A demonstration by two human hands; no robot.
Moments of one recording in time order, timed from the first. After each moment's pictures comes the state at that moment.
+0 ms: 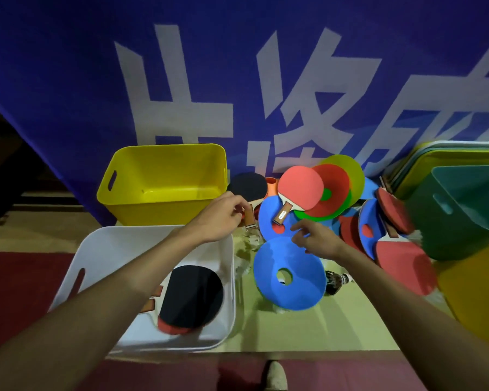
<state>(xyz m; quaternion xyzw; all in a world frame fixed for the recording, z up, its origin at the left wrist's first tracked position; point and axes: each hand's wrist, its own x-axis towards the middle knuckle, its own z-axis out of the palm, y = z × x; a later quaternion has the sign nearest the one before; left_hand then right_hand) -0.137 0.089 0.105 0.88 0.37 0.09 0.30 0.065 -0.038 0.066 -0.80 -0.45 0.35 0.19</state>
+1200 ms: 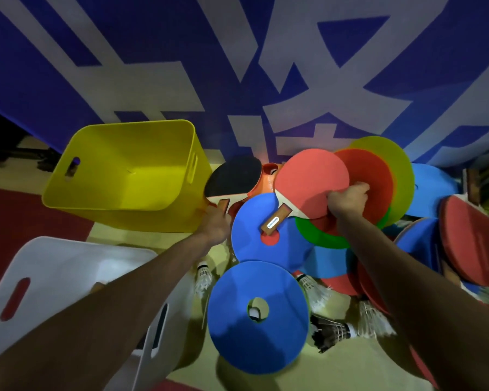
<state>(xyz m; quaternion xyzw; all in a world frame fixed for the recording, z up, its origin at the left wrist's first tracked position) 0.010 0.147 -0.023 0.64 0.65 0.05 0.41 0.253 0.112 -0.053 -0.86 -0.14 0.32 0.38</state>
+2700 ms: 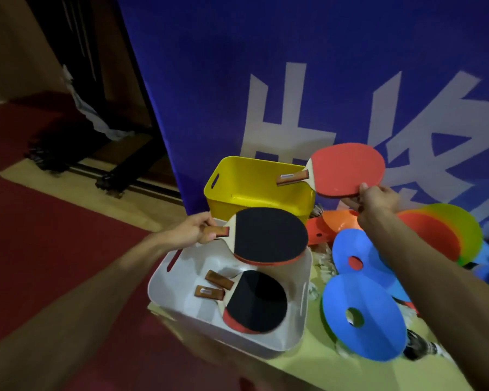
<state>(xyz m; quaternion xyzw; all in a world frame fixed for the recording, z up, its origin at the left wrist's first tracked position) -0.358 0.108 0.118 0.72 0.50 0.13 0.46 0.010 0.105 0.128 -0.65 -0.11 0.35 0.67</state>
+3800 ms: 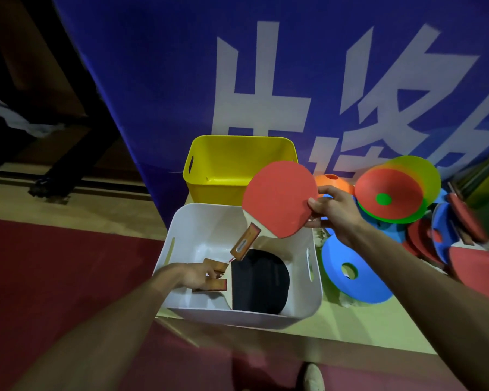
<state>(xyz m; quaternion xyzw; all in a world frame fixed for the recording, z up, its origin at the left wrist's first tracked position) -0.381 0.104 -0.013 0.70 0.48 -0.26 0.45 -0.085 0.023 0.102 -0.67 -0.30 0.44 0.53</state>
